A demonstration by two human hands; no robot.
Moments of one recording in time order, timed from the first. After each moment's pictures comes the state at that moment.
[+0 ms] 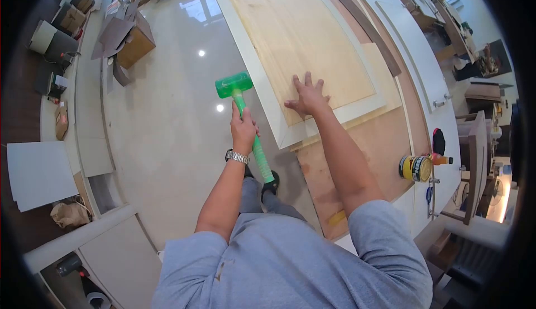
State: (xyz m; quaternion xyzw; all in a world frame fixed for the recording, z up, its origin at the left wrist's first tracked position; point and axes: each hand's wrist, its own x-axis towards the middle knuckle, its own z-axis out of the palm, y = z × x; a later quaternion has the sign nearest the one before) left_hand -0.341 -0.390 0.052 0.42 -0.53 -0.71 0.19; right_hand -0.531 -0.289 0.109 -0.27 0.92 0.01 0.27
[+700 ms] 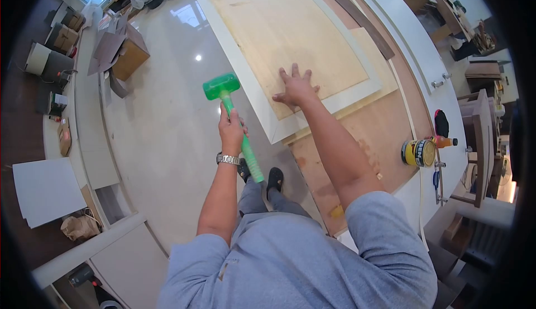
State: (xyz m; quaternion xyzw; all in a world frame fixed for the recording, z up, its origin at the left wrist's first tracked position) left_hand -0.334 -0.386 0.050 0.42 -0.51 -0.72 0.21; right_hand -0.527 -0.288 0.124 -0.24 0.93 -0.03 0.29
